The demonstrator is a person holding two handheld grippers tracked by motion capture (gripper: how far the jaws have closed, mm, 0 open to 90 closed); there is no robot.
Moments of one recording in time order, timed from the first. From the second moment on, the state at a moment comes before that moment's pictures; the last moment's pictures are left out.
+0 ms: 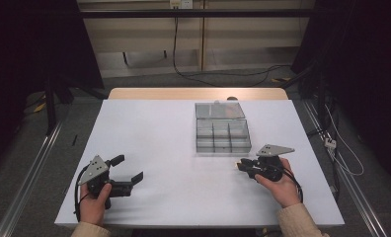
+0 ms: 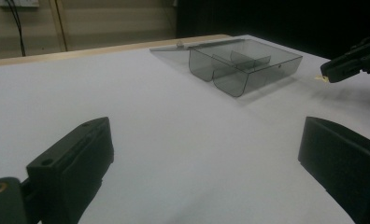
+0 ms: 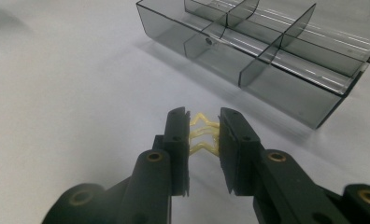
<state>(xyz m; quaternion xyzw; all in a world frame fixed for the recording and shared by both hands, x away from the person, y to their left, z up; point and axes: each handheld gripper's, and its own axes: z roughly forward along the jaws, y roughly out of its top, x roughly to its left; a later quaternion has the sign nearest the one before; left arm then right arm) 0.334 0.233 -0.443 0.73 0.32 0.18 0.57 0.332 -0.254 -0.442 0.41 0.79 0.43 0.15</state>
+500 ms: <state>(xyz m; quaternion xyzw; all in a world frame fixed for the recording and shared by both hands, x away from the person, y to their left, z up) 0.331 0.234 -0.441 0.73 0.32 0.18 0.57 0.332 -0.243 -0.432 0.40 0.80 0.43 0.15</state>
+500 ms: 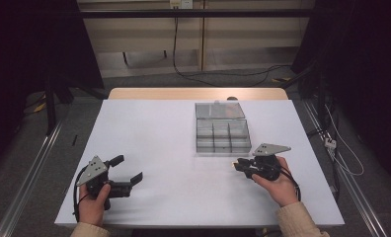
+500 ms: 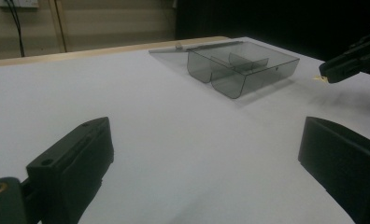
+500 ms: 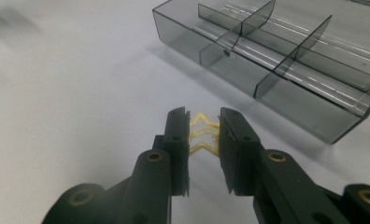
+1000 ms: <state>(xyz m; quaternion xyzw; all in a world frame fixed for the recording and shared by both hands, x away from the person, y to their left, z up) 0.331 0.234 -0.442 0.73 0.32 0.18 0.57 0.338 -0.238 -0.428 0.39 0.80 0.43 0.14</state>
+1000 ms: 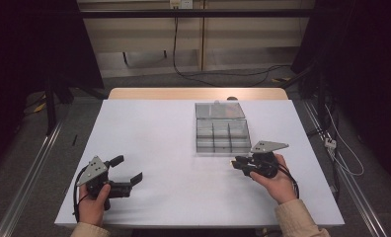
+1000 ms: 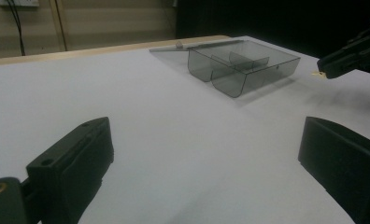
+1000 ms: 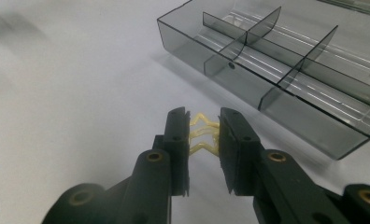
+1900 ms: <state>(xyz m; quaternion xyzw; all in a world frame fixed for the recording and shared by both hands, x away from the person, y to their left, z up) 0.331 0.234 -0.441 0.73 0.32 0.18 0.57 0.351 -0.223 -0.421 0.38 0.80 0.43 0.14</state>
